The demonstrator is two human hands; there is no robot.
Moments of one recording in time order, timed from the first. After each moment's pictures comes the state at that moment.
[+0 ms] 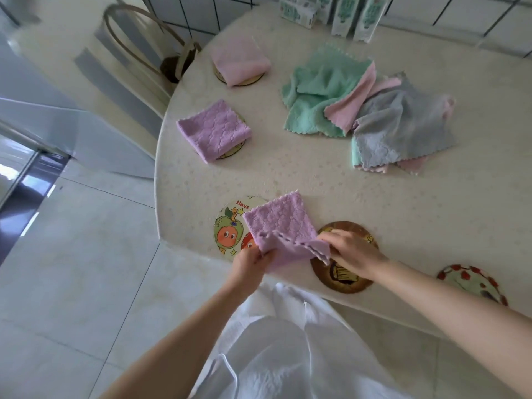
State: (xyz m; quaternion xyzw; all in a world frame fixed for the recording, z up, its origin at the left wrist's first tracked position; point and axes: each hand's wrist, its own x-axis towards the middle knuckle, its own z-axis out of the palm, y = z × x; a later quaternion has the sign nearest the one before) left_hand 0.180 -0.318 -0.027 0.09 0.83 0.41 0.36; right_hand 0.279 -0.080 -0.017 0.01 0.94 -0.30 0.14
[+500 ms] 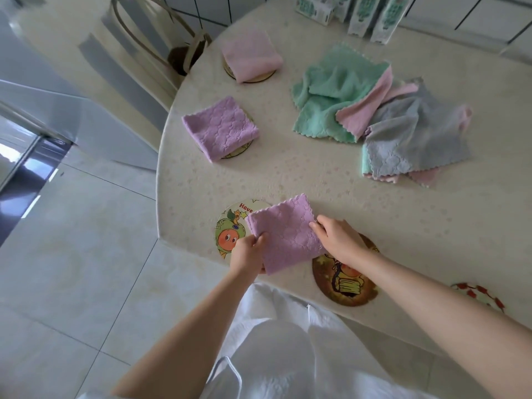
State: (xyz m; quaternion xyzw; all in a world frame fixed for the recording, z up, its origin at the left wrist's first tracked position) left_hand 0.152 -0.292 -0.020 -0.12 0.78 0.46 0.40; right_hand 0.221 -0.092 -0.017 0.21 0.92 -0.28 0.17
